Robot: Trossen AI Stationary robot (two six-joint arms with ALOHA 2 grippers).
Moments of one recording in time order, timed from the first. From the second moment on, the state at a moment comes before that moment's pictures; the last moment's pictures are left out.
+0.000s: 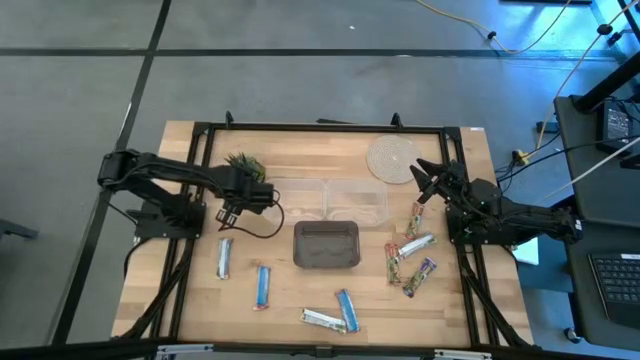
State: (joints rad) left arm 0.06 1.40 0.89 -1.15 -0.32 0.43; right arm -0.14 0.03 0.01 0.08 0.58 0.29
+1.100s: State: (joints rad) left arm -0.07 1.36 0.89 -1.16 -0.28 -0.72; right arm -0.14 0.03 0.01 0.08 0.58 0.28
